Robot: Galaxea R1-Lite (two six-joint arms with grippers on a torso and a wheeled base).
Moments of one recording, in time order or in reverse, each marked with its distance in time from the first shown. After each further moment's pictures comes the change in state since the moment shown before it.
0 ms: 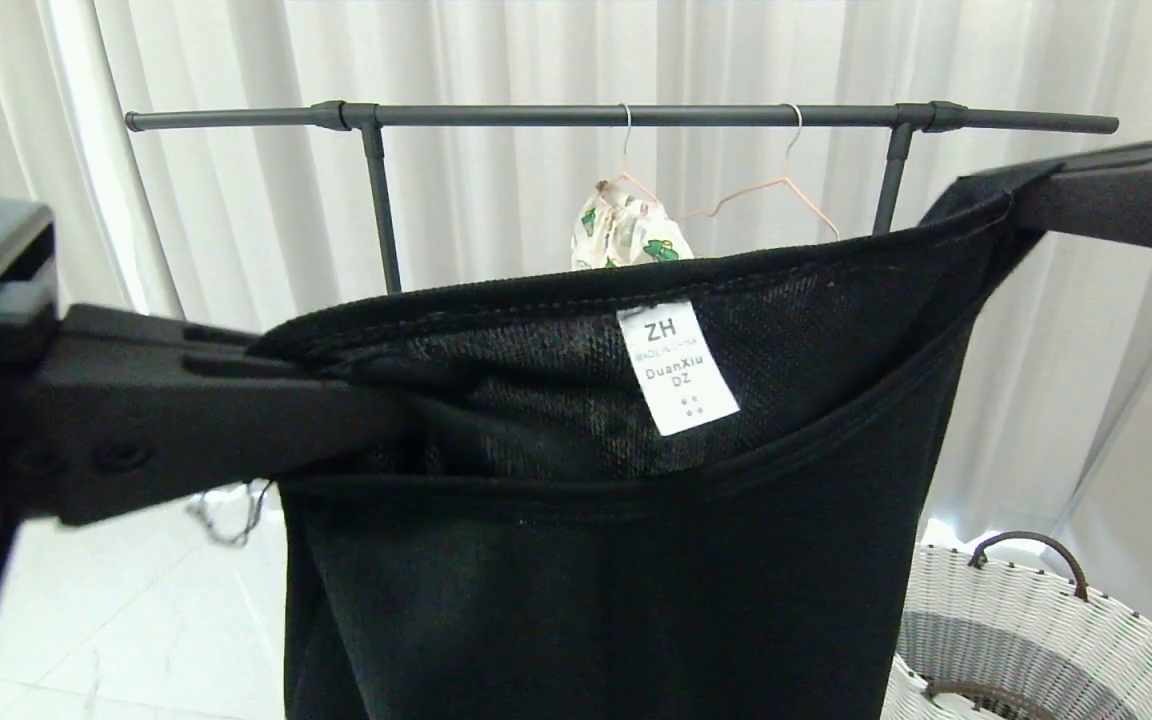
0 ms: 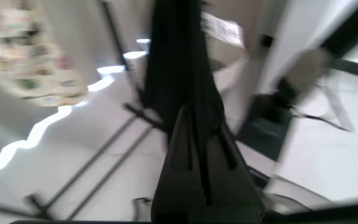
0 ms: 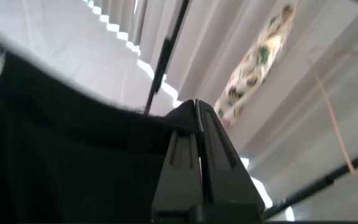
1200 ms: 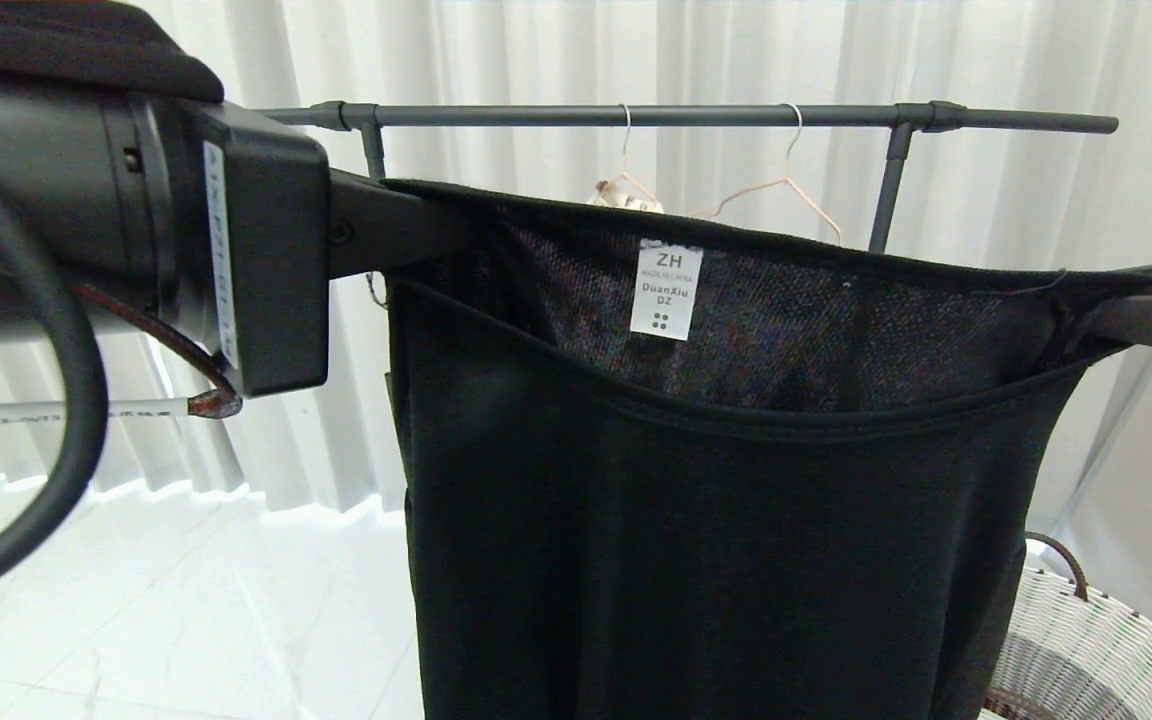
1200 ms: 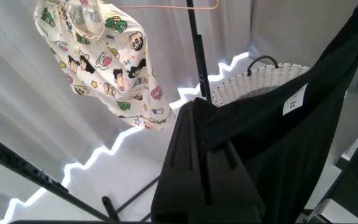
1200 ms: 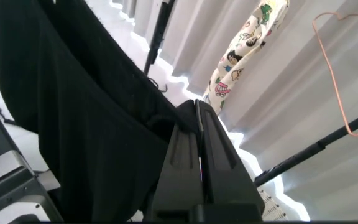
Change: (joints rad) left arm 0.169 0.100 -0.041 -0.175 0.012 0.097; right arm 0.029 -0.093 0.072 0.121 -0.064 -0.003
